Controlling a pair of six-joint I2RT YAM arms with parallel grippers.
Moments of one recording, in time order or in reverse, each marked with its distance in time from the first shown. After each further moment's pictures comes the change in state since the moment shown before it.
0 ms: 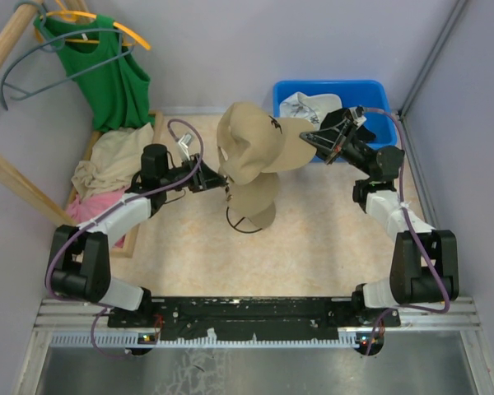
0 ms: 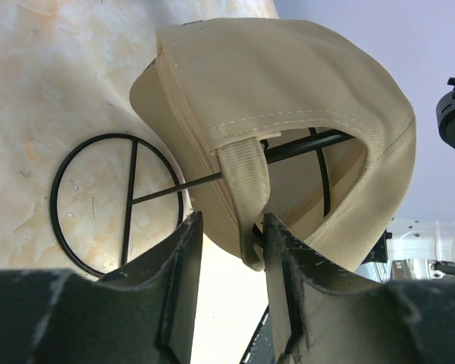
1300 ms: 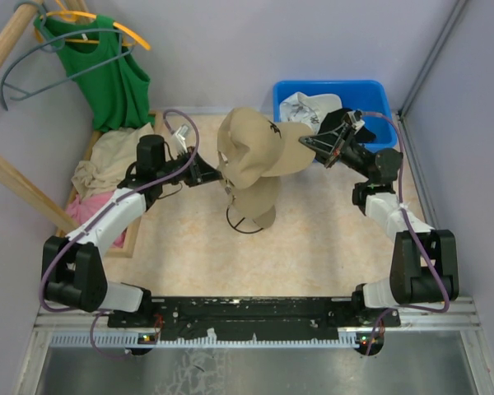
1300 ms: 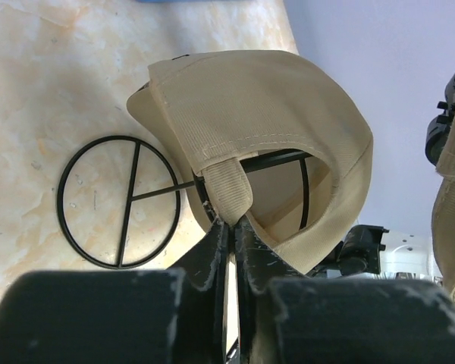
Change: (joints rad) left arm -0.011 -0.064 0.122 -0.236 -0.074 0.016; right arm 0.000 0.000 -0.032 0.004 -0.008 -0.014
